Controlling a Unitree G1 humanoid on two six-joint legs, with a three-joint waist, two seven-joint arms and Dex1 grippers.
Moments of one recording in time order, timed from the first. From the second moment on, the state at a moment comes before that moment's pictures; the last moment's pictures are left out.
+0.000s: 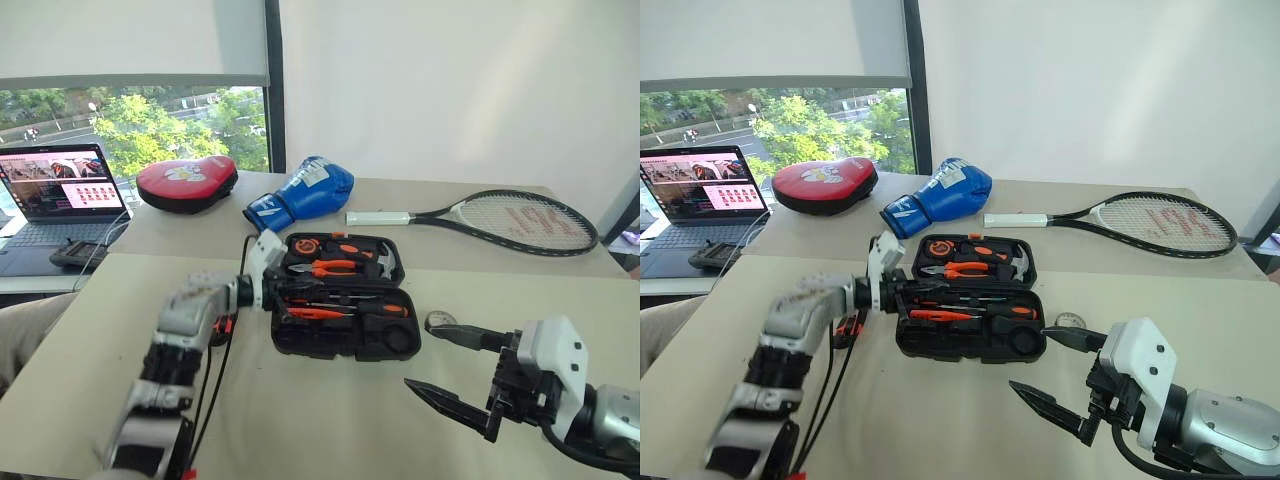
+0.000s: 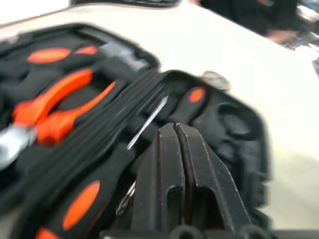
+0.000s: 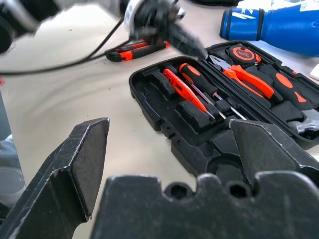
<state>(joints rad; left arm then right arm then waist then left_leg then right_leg) -0.57 0.36 -0.01 0.05 -0.26 0.69 -1.01 0.31 -0.85 -0.52 -0.99 0.89 0.67 0.64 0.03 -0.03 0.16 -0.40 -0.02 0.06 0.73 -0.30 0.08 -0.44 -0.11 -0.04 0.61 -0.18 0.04</state>
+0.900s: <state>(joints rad) -0.62 0.34 -0.17 0.27 -0.13 0.42 -0.87 0.34 -0.88 -0.56 -1.00 0.93 0.67 0.62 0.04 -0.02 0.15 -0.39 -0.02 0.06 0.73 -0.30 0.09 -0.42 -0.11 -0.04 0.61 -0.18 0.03</state>
